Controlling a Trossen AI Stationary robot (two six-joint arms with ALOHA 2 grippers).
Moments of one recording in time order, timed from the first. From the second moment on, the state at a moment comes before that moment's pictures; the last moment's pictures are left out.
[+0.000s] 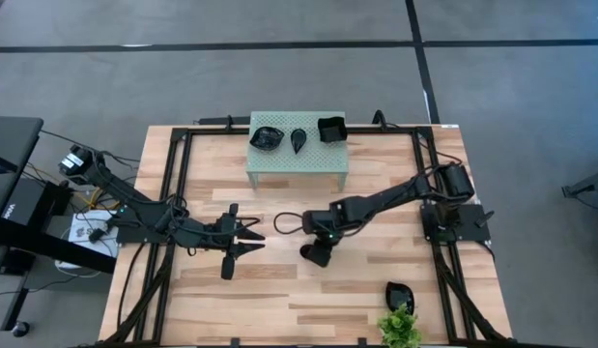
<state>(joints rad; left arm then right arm) -0.56 1.08 0.61 0.23 -0.50 -0.27 0.13 1.87 1.17 -0.46 -0.20 0.63</state>
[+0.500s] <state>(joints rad) -0.60 1.08 0.61 0.22 -0.50 -0.27 0.18 1.87 1.20 -0.66 -0.11 0.62</state>
